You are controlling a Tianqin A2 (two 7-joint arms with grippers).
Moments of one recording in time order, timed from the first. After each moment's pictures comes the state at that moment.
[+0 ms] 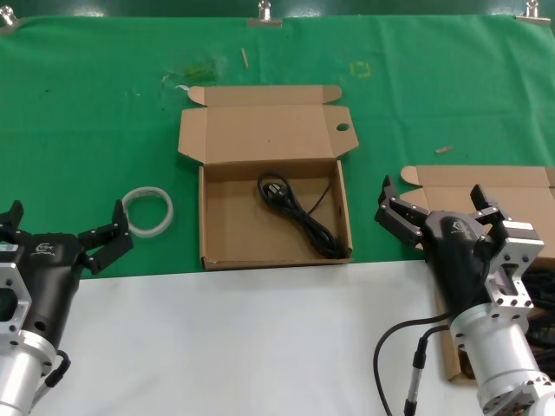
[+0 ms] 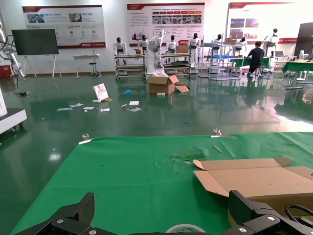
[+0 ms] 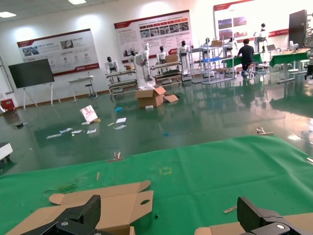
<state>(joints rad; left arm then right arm) 0.00 -0.30 1.60 -1.60 -1.80 0.00 0.00 0.01 0.02 -1.62 1.60 1.83 0.02 -0.05</state>
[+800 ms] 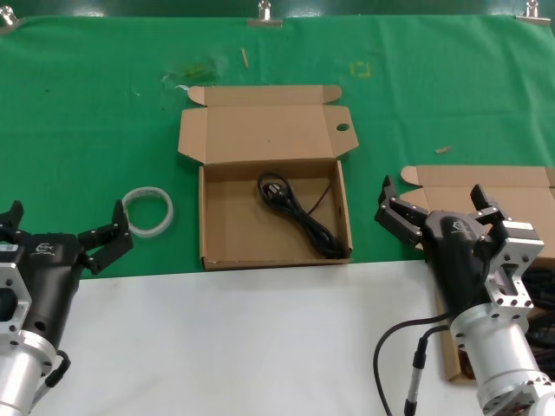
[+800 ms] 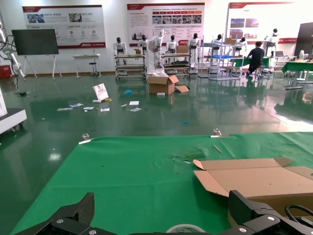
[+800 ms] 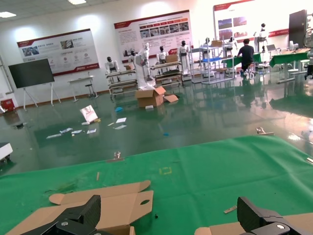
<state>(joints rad) 0.00 -0.30 1.60 -1.60 -1.80 0.00 0.00 0.01 0.02 -1.62 1.60 1.83 0.02 -0.05</state>
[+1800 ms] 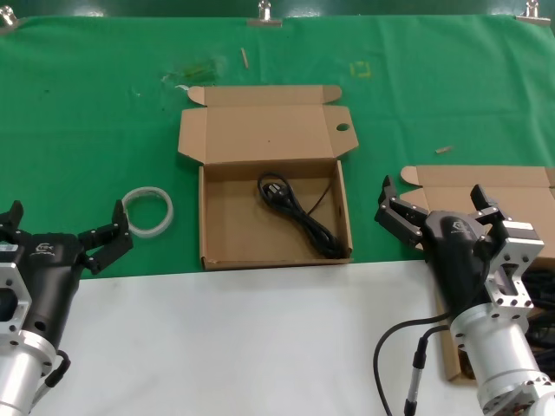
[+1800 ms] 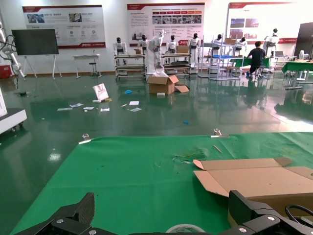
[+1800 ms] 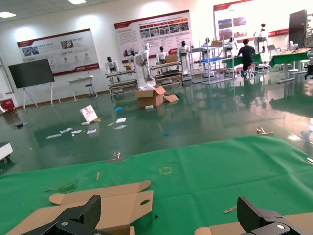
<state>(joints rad) 0.00 -0.30 1.60 -1.60 -1.80 0.00 0.00 0.01 0.02 -1.62 1.60 1.83 0.02 -0.05</state>
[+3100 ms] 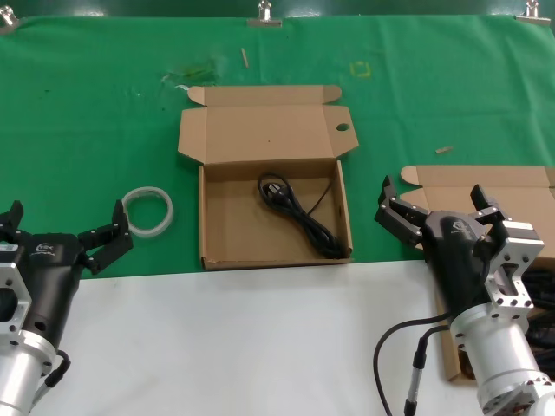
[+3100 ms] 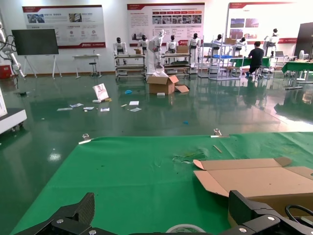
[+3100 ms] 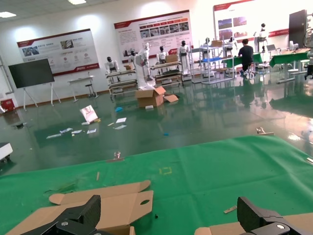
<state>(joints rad) 0.00 -0.30 1.60 -1.60 -1.80 0.00 0.00 0.01 0.02 -1.62 1.60 1.83 0.02 -0.05</state>
